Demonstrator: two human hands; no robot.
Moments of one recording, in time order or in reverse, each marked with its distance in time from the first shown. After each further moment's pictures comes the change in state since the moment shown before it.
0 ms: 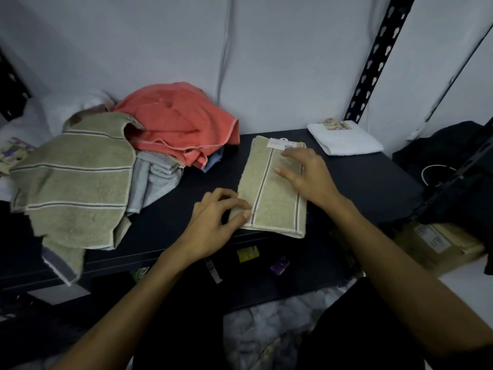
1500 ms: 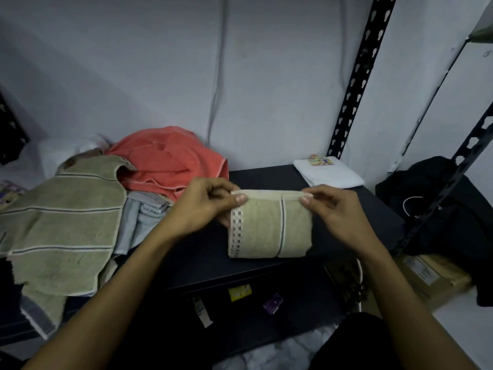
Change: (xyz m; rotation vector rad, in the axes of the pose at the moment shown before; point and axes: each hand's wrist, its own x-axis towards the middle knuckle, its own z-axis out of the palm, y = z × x) left_hand 0.073 0.050 -0.069 -0.582 -0.028 -0.029; right_hand -0.037 -0.034 -0.078 0.495 0.079 0.137
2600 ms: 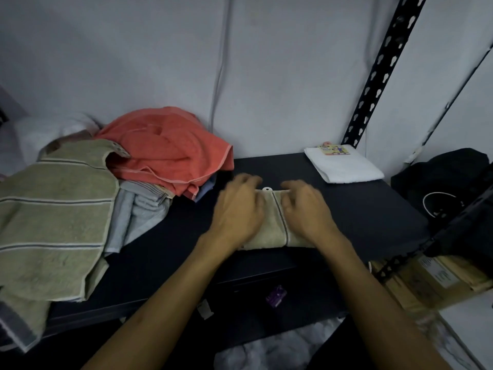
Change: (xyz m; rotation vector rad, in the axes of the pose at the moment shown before) left_hand 0.041 -0.055 0.062 0.636 0.211 0.079; right_hand 0.044 0.043 0.076 -0.687 -0.043 0.049
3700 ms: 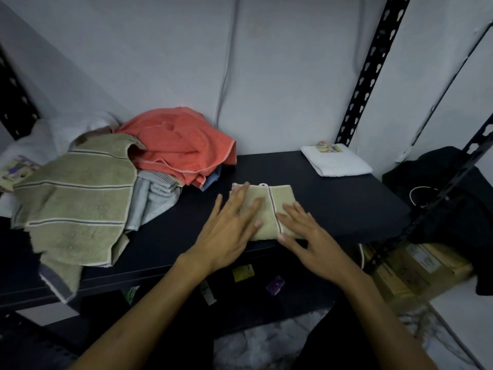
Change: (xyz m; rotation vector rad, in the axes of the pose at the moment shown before) left_hand -0.083 -0.020 -0.015 0.242 -0.270 0.193; right_hand -0.105 0.032 -0.012 0.182 -0.298 -0.201
